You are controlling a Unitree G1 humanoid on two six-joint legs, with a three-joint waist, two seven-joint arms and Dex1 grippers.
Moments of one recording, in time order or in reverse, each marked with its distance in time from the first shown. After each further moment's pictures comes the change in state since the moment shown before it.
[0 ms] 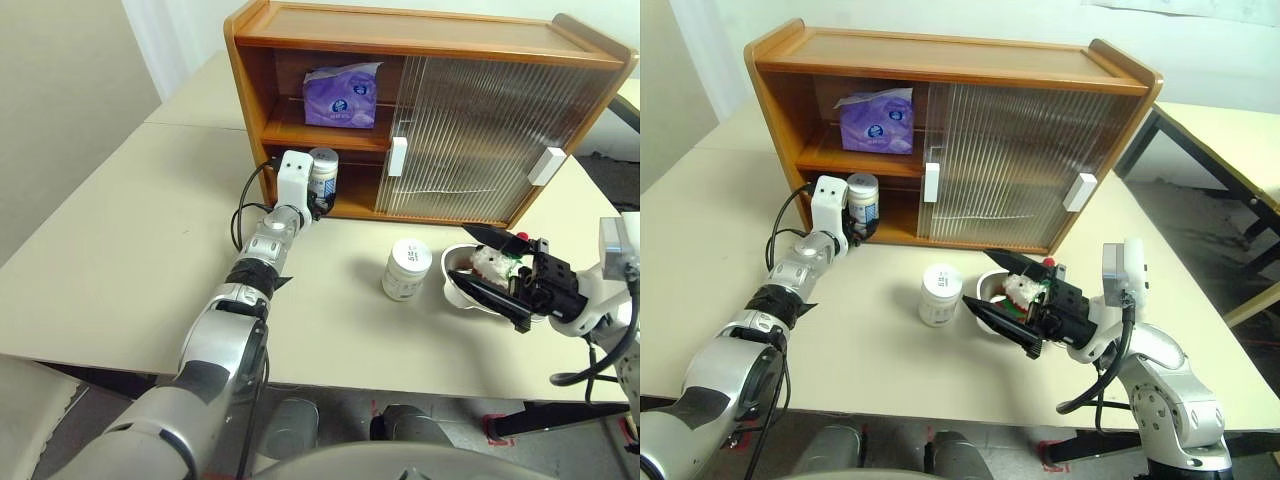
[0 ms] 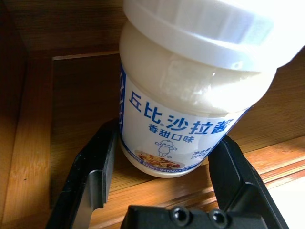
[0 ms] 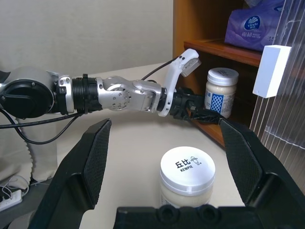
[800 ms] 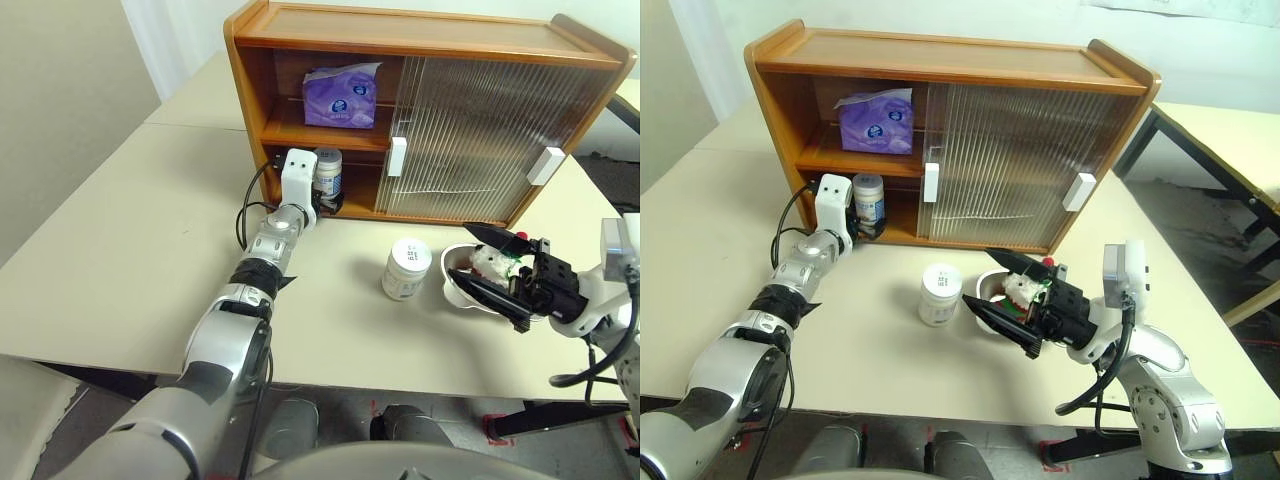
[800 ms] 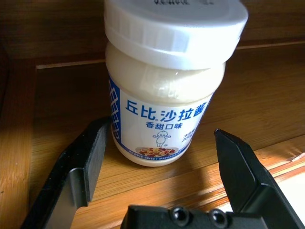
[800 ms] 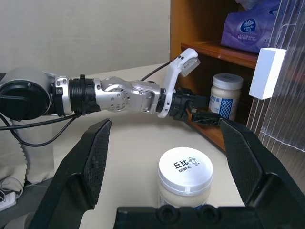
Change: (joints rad) left arm 0.013 -0.020 0.006 -0.048 -0.004 0.013 -0.027; right arm 0.009 0.001 0.003 -0.012 0.000 -0.015 -0.022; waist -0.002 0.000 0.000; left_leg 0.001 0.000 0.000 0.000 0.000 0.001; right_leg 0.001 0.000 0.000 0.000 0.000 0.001
